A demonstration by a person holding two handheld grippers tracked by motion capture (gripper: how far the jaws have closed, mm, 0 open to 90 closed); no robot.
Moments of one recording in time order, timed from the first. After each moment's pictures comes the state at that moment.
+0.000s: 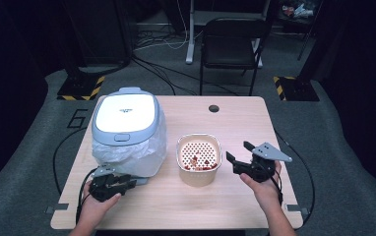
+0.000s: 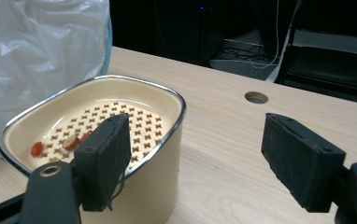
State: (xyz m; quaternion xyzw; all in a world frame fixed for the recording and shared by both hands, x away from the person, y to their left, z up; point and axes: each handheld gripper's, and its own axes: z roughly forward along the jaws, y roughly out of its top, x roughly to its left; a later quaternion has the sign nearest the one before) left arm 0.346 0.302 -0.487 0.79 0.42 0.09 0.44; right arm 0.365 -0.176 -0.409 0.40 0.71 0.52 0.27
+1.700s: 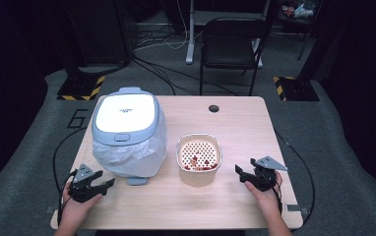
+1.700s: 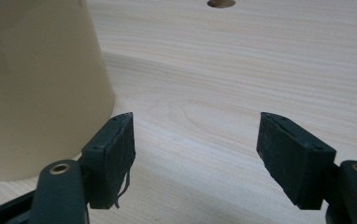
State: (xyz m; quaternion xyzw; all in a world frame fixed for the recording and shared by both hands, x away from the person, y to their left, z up) left arm 0.348 0.363 -0.515 0.77 0.46 0.21 0.39; right arm 0.382 -0.212 -0.504 0.48 0.71 0.44 0.25
